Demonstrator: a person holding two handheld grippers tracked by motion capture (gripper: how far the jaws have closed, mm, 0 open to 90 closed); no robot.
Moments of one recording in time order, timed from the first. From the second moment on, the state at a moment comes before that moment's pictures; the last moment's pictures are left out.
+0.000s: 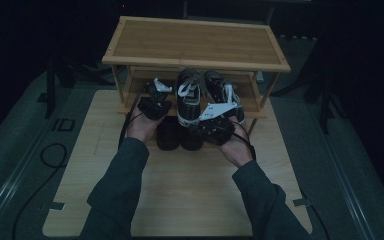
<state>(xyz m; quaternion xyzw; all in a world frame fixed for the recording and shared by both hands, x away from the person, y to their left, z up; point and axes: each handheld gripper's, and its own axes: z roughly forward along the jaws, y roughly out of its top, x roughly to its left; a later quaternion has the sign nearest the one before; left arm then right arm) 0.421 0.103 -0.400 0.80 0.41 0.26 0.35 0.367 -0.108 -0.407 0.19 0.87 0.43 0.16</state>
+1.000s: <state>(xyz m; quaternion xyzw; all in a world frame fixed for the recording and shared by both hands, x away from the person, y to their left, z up) 0.421 0.102 -0.401 0.80 0.41 0.27 0.35 0.391 -0.081 -0.411 0.22 0.86 0.39 0.24</state>
